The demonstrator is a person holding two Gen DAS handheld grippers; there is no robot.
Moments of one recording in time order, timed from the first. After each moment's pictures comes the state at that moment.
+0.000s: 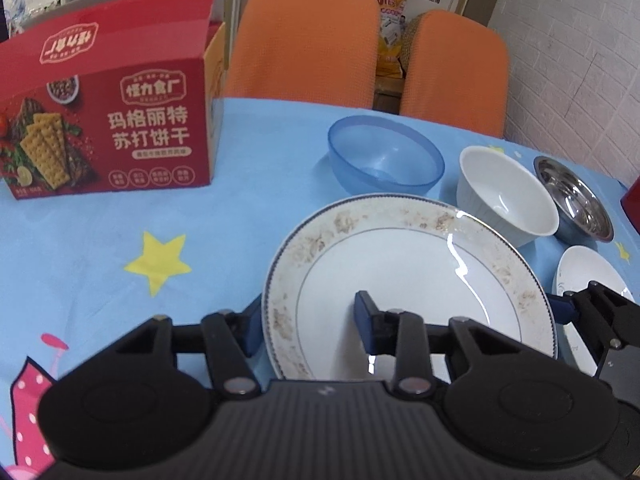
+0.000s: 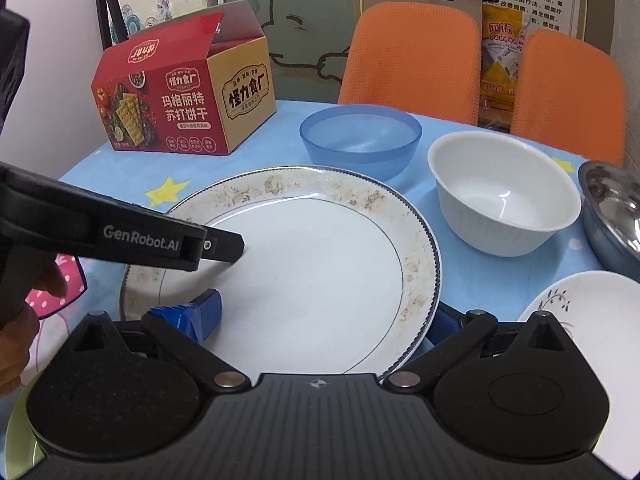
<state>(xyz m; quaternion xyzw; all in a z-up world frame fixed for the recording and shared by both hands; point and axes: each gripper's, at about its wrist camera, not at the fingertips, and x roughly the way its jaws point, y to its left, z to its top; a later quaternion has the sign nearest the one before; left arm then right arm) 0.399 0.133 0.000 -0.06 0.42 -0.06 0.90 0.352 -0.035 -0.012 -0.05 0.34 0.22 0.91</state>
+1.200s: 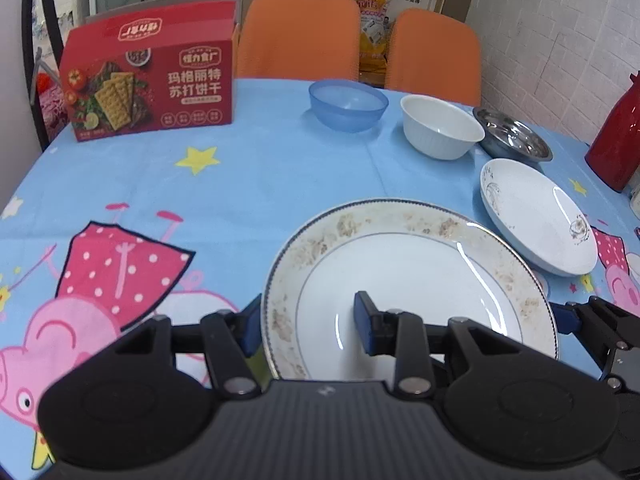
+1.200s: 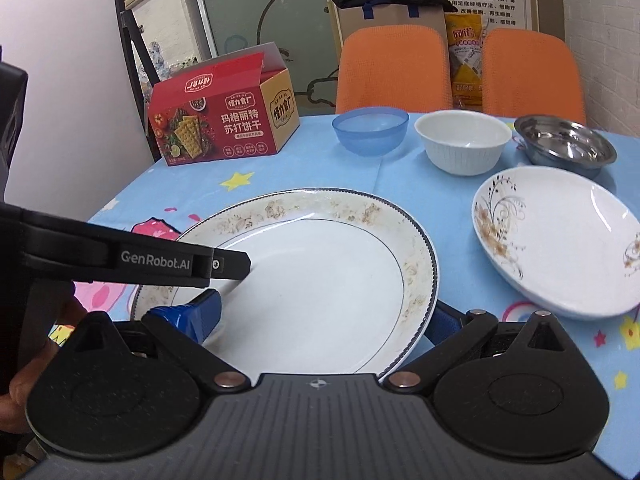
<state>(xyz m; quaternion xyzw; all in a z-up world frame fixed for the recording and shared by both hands) 0.242 0.121 0.010 -0.04 0.41 -0.06 0.91 0.213 -0.048 -0.002 0.04 0.34 0.20 0.92</state>
